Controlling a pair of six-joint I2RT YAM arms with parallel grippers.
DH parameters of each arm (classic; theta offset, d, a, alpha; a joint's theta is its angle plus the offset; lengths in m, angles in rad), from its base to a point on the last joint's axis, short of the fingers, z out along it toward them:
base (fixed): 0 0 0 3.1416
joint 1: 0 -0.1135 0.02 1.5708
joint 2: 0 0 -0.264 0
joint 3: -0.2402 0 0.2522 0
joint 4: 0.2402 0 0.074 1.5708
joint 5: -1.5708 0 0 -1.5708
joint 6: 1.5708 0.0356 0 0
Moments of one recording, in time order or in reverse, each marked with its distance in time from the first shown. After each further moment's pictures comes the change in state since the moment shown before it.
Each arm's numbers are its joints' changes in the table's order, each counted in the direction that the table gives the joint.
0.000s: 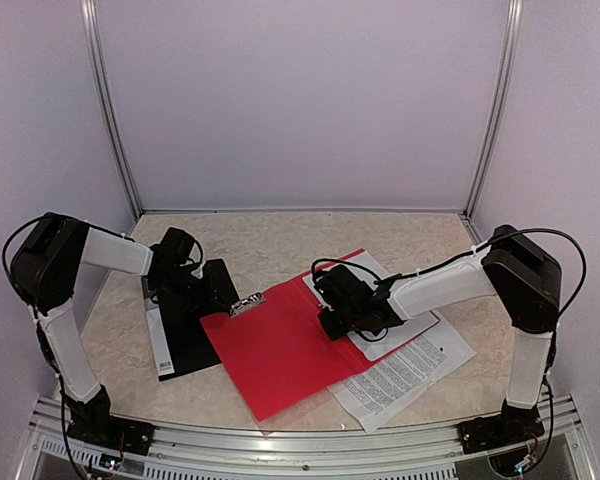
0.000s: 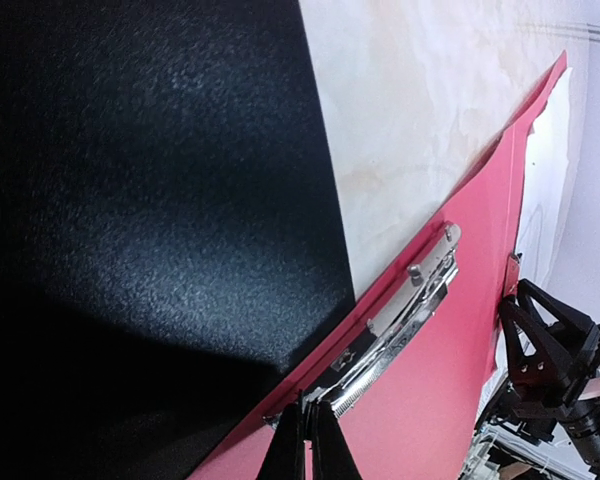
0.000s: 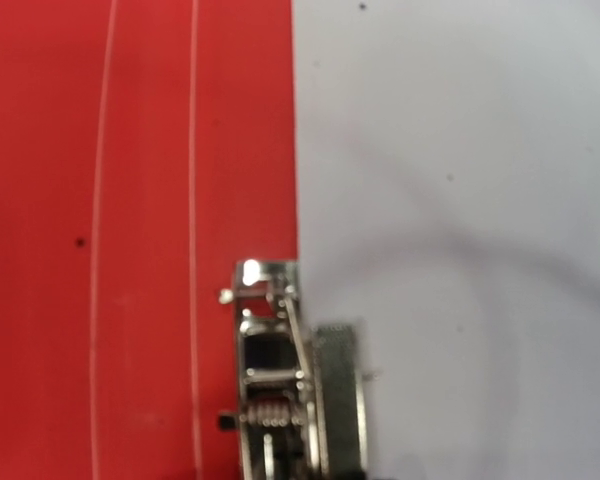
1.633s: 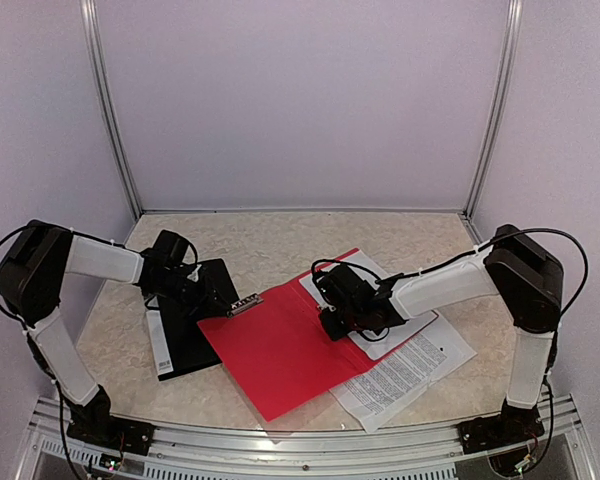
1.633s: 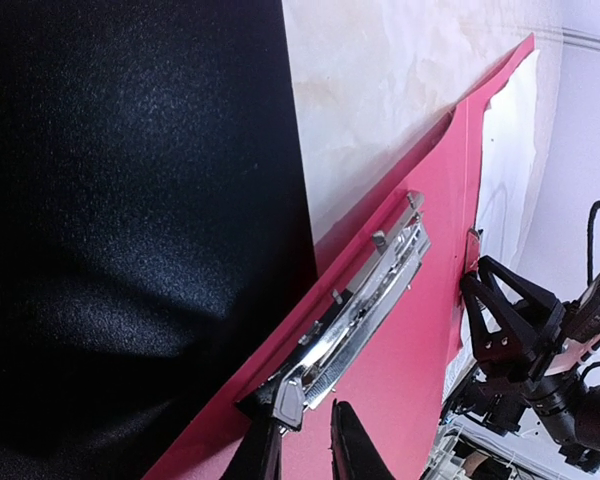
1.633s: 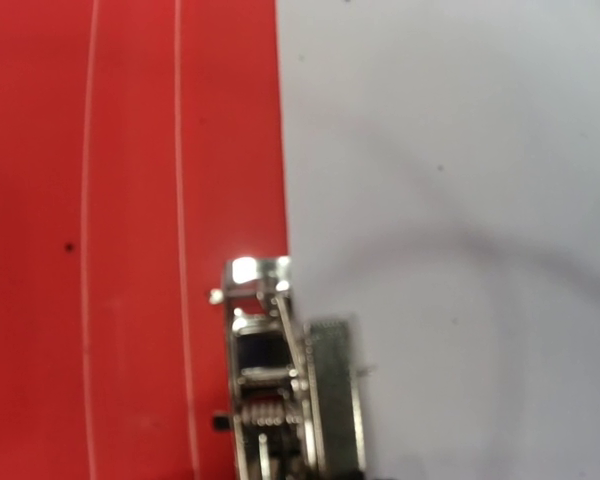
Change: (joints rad) left arm 0.014 -0.120 0.094 -0.043 -0.037 -0.110; right arm 0.007 -0.010 0.008 0.002 0.030 -0.006
